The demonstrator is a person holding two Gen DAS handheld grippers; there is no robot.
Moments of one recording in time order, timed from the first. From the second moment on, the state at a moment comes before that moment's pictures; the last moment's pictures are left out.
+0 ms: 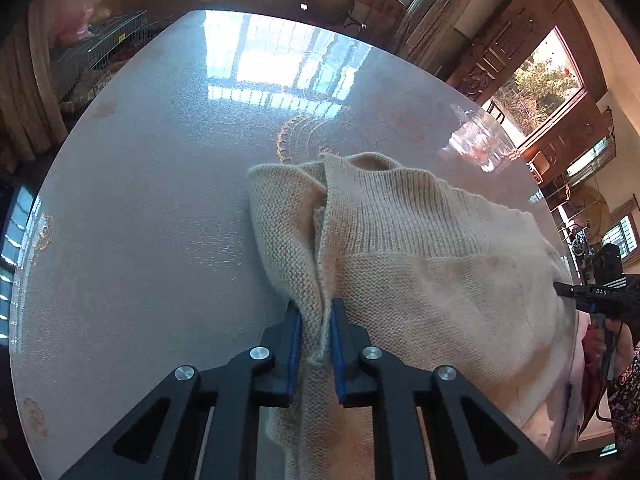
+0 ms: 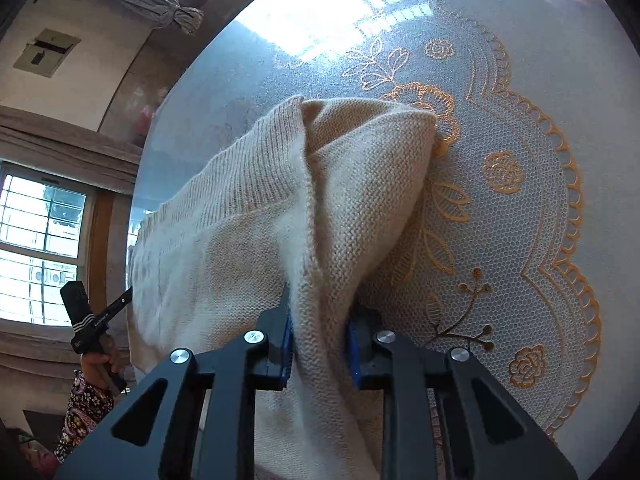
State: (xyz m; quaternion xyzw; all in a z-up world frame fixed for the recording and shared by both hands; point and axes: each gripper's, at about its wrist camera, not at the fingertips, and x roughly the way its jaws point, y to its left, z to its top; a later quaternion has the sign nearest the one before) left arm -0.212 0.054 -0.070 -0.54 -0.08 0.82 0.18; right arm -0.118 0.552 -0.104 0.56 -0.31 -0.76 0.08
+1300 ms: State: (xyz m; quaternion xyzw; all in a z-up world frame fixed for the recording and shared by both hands) left arm 0.106 -0.063 -0.051 -0.40 -0.32 0.86 -0.03; right arm -0.249 0.240 -0.002 0.53 0.02 -0.77 0.35
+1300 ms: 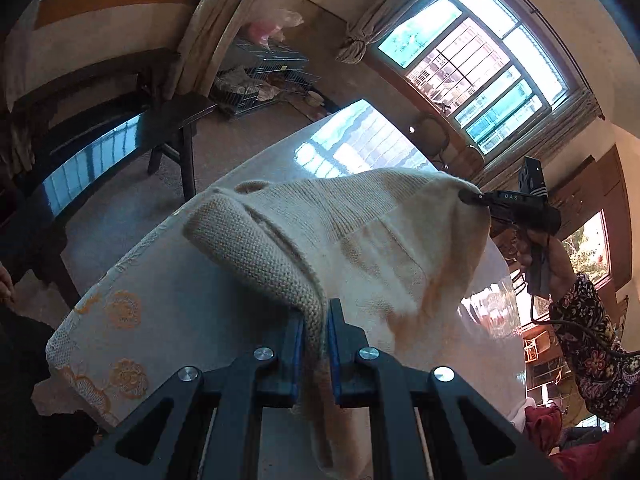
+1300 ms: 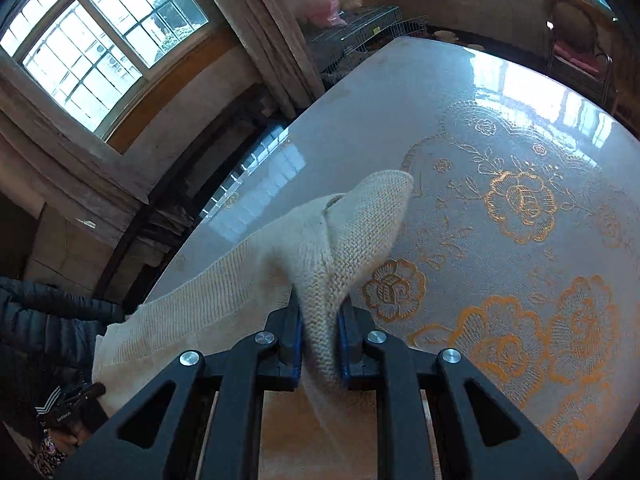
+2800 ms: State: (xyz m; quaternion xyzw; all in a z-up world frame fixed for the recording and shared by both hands) left arm 0.122 0.071 0.025 -0.41 -0.21 0.84 -0.28; right arm -0.060 0.259 0.024 0.46 0.15 -0.79 0.38
